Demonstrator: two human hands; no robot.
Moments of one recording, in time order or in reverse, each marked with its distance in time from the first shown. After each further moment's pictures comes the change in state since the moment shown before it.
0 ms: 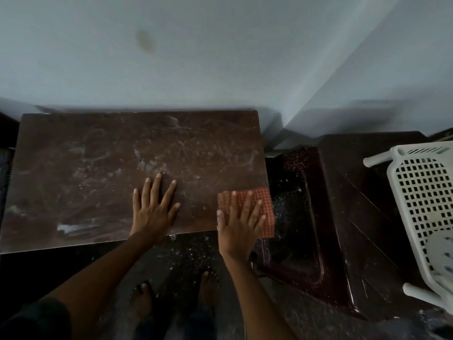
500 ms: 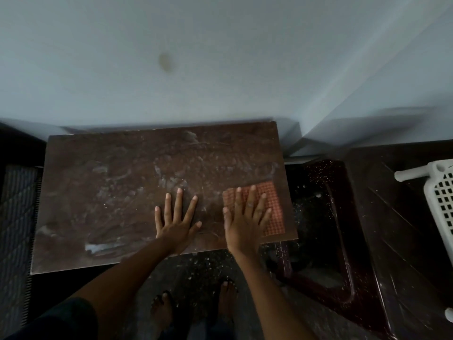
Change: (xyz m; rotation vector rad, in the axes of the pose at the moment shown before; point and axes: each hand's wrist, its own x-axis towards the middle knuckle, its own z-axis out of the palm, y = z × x) left_hand 0.012 -0.004 -0.021 -0.067 -0.330 0.026; right_hand 0.032 -0.049 -0.003 0.034 -0.025 -0.064
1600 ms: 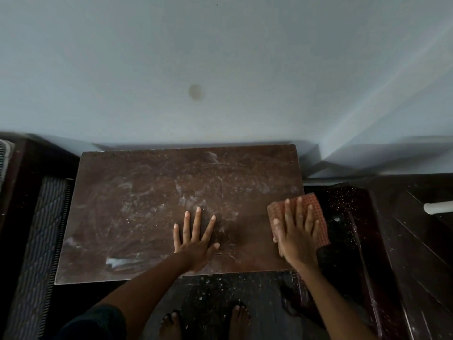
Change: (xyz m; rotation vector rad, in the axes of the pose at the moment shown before) left_hand -0.003 0.004 -0.017 -0.005 -0.141 -0.002; right_hand 0.050 0.078 -0.029 -0.042 -0.118 -0.080
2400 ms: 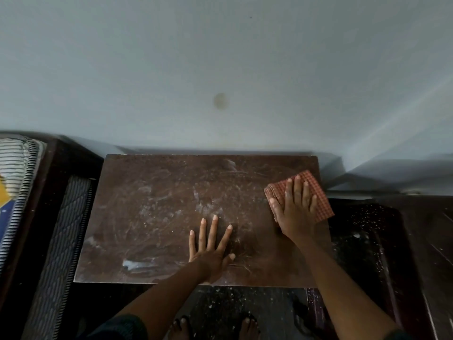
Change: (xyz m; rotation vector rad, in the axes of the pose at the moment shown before) left_hand 0.000 0.001 0.004 0.057 0.028 -0.014; right_hand 0.071 -0.060 -0.014 -0.028 0.106 -0.124
